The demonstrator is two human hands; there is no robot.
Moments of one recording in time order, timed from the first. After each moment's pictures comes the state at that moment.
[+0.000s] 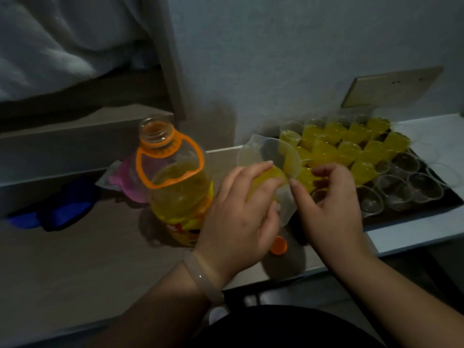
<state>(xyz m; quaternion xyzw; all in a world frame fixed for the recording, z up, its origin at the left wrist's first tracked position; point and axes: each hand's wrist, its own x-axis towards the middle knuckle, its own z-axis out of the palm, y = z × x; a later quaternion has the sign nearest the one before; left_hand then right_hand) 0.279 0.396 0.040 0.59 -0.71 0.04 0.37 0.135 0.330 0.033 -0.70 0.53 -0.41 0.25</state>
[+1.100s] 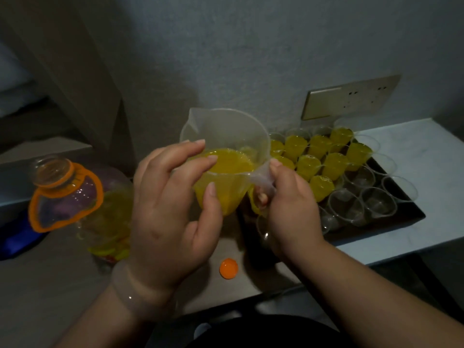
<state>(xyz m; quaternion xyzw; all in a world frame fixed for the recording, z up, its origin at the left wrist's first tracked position) 0.229 0.351 0.095 0.57 -0.66 0.19 0.45 0.099 0.280 0.079 -0.51 0.42 -0.49 0.57</state>
